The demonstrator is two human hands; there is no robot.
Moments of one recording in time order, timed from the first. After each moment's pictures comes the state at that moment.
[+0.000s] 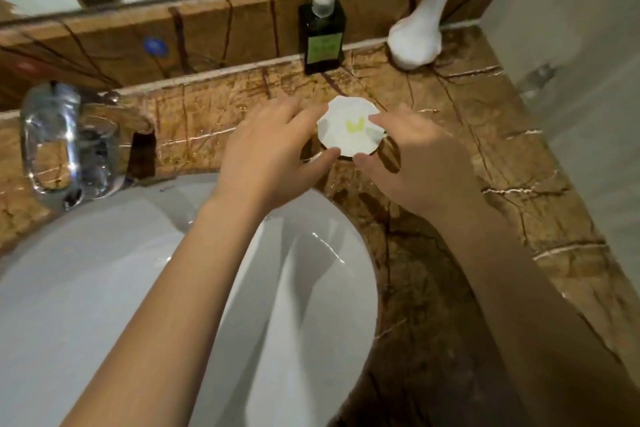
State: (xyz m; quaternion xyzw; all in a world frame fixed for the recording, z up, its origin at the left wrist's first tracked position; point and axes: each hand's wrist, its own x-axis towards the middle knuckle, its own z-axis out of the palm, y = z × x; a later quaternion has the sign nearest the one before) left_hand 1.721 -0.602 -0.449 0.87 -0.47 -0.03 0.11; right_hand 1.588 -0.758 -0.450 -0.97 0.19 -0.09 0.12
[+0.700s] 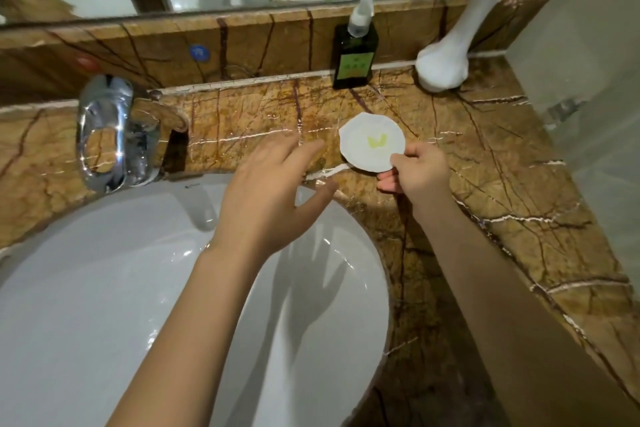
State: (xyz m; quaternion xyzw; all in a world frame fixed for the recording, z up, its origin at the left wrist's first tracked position) left_hand 1.695 -0.556 -0.453 0.90 -0.40 -0.07 0.19; right_hand 1.629 -0.756 -0.498 -0.68 0.48 -0.12 0.55
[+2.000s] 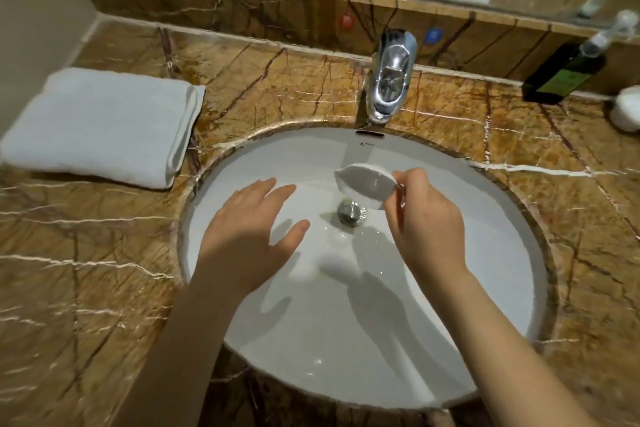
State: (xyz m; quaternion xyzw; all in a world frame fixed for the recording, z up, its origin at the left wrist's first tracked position) left_hand 1.645 -0.278 -0.471 0.96 -0.16 -0.05 0.21; right_hand 1.618 -0.497 -0.470 -0.97 0.06 -0.17 0.19
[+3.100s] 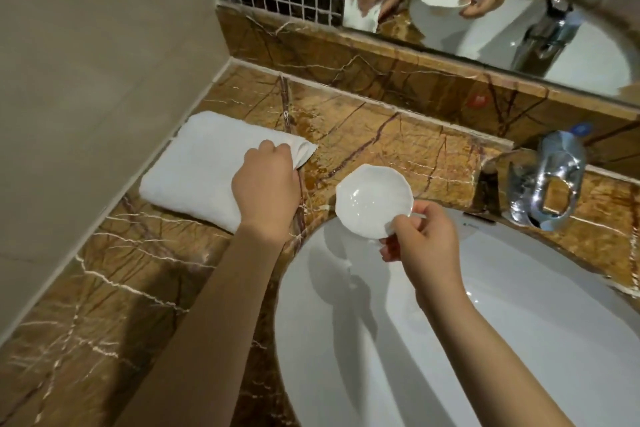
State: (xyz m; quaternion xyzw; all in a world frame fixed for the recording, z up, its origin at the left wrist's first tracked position) left_hand 1.802 -0.196 -0.475 0.99 0.06 0.09 0.05; right_hand 1.730 -0.374 -0.467 -0.74 0.23 0.01 0.63
